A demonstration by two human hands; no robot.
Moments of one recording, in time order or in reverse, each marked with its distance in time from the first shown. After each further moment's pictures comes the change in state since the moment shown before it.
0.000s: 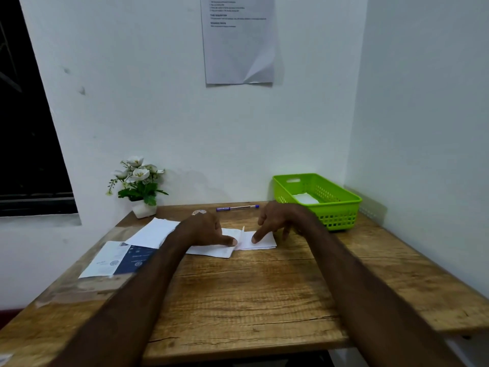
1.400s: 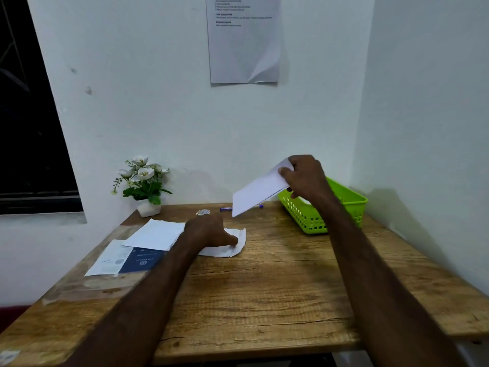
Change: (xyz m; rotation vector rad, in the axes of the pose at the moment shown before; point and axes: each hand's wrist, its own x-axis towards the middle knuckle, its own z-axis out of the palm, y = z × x) left_hand 0.005 0.007 0.007 0.090 -0.020 -0.067; right_hand -0.041 0.005 -0.048 0.395 0.922 -0.230
